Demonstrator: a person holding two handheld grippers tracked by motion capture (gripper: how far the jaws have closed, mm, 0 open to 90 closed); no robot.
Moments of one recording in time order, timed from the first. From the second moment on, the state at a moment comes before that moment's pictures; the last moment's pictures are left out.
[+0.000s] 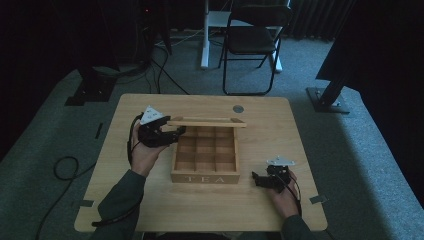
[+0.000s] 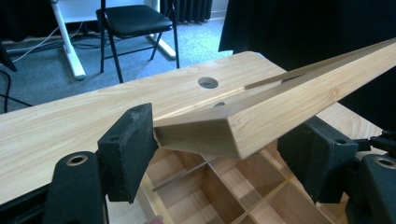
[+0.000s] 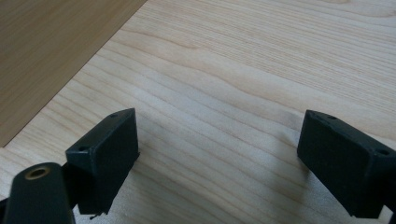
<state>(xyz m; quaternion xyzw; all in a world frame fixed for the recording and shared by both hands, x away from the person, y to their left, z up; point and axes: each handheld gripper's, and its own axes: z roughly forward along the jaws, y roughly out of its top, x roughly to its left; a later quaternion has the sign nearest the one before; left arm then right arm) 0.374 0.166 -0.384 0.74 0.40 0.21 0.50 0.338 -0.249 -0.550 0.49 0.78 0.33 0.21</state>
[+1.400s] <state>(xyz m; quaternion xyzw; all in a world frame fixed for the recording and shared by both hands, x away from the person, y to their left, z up) 0.355 0.168 -0.406 0.74 0.42 0.19 0.50 0.338 -0.249 -0.550 0.49 0.78 0.33 0.21</state>
